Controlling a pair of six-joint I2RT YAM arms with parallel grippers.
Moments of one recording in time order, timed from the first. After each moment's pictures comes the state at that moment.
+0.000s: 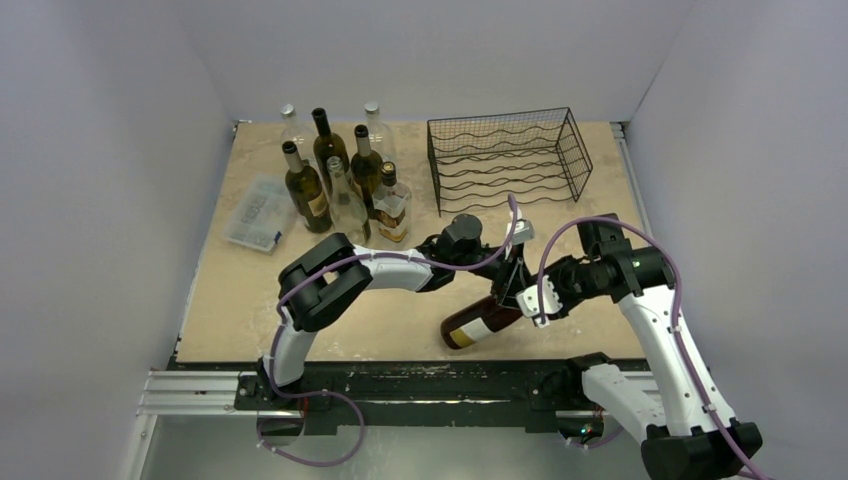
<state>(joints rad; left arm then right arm) -0.99 2.06 1.25 0.72 0.90 -0.56 0.20 0.90 1.00 -1.32 -0.45 -1.83</state>
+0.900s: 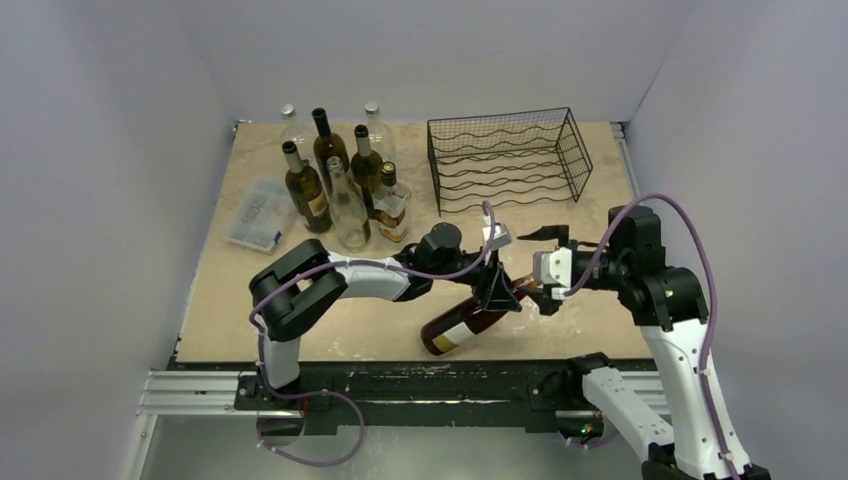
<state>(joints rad) -0.98 1.91 1.04 0.68 0.73 -0.48 0.20 0.80 1.14 -1.12 -0.86 -1.34</state>
